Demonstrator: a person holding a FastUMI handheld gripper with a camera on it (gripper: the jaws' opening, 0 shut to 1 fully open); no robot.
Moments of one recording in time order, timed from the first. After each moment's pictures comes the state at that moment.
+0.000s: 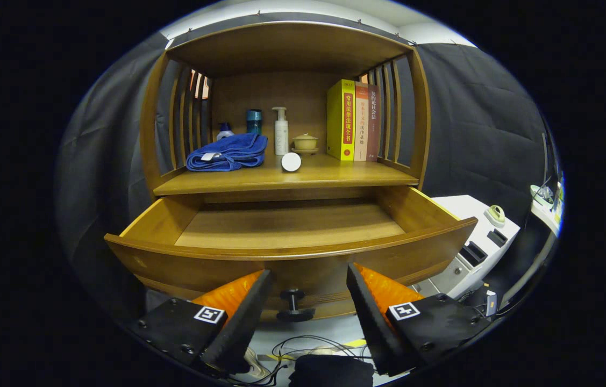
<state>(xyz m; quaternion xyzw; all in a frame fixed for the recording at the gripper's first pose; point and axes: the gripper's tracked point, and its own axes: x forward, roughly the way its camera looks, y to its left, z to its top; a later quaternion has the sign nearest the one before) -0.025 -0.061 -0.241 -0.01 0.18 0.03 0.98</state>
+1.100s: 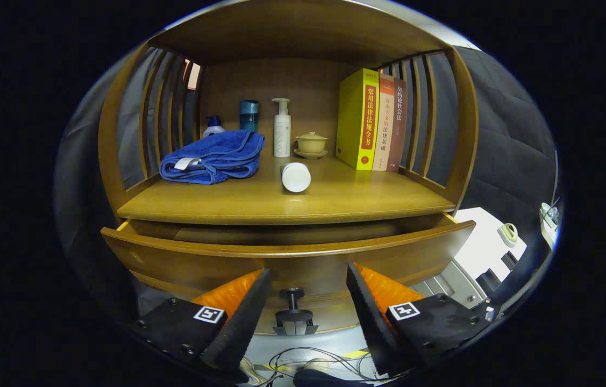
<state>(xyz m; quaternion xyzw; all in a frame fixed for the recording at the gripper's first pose) 0.080 -0.038 -0.262 -0.03 0.21 0.02 0.98</state>
